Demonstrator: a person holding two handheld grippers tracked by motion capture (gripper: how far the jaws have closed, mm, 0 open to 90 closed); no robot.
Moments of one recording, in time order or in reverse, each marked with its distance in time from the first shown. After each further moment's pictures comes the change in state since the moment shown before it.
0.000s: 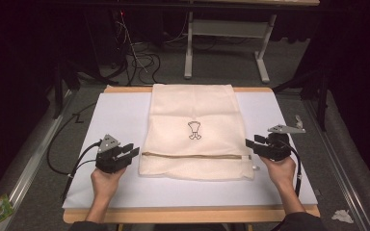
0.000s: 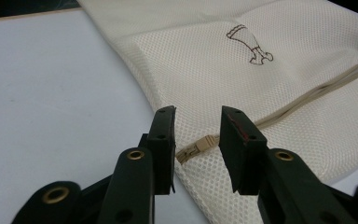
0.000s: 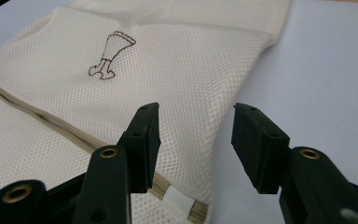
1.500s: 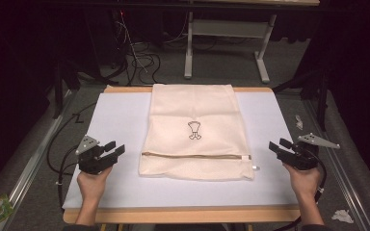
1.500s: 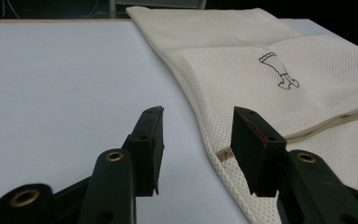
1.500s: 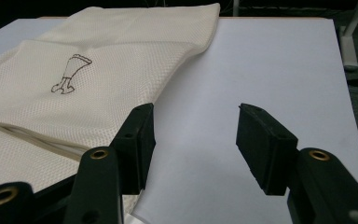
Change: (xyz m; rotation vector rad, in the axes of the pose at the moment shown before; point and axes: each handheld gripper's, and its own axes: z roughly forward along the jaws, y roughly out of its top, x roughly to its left) left arm 0.031 -0.011 -0.027 -0.079 0.067 -0.129; right arm -0.038 -0.032 -0.049 -0.132 -0.106 0.077
